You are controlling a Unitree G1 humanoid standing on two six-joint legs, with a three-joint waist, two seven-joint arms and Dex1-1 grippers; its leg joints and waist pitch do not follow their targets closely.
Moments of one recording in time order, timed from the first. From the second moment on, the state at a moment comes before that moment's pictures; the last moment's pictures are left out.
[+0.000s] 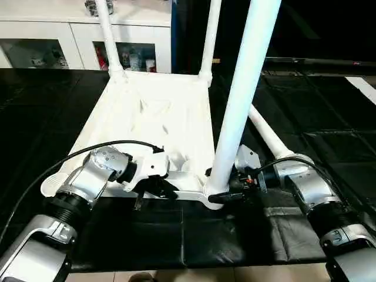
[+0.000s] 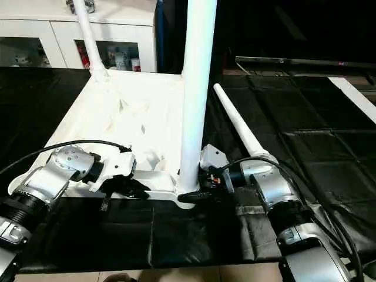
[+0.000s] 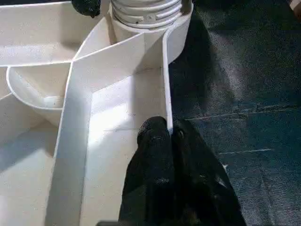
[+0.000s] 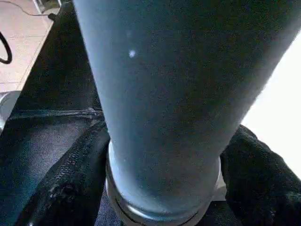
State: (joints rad) left arm -0.62 0.49 -0.39 0.56 0.03 -0.03 -1.40; right arm -0.59 -0.37 0.24 0.68 0.11 -0.07 1.40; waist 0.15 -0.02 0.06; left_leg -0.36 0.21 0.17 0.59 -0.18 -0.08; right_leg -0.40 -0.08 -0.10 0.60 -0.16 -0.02
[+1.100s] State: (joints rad) left arm -0.50 0.41 -0.28 0.33 0.04 0.34 -1.12; right arm -0.43 -0.20 0.06 0.51 0.16 0.16 0.94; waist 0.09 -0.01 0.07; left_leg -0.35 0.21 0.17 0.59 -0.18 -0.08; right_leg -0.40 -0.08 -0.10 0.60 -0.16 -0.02
